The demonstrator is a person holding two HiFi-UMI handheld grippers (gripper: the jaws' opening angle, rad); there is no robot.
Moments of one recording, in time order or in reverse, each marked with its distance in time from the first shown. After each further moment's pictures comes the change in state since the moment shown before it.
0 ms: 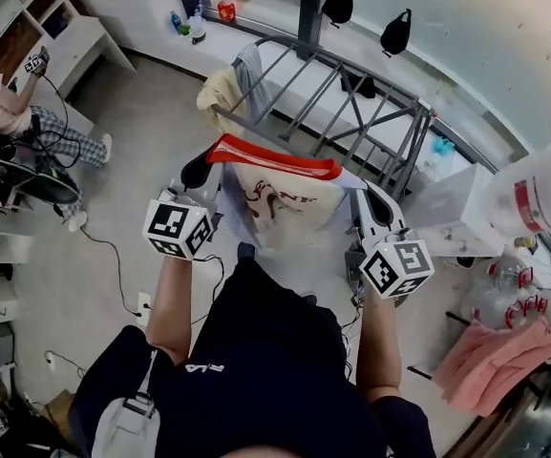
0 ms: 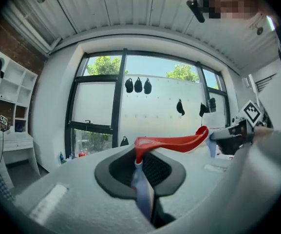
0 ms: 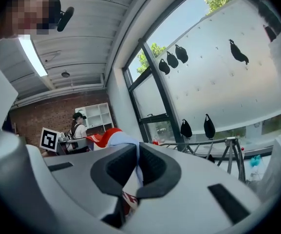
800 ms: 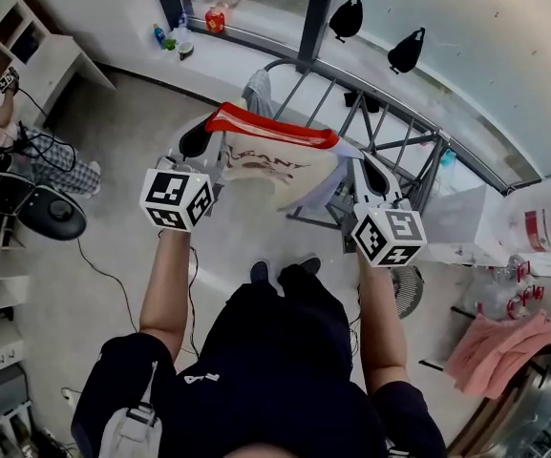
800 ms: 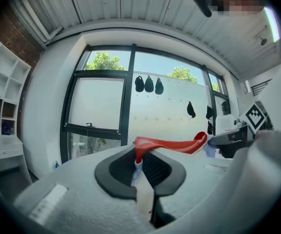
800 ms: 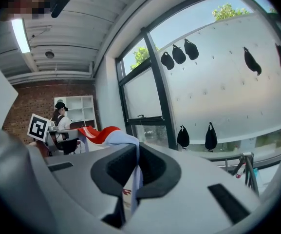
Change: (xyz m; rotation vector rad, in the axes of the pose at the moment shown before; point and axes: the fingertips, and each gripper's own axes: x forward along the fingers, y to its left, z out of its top) left arm 0.140 0.223 0.034 -0.004 -0.011 -0.070; right arm 0.250 0.016 0.039 -0.075 0.004 -0.199
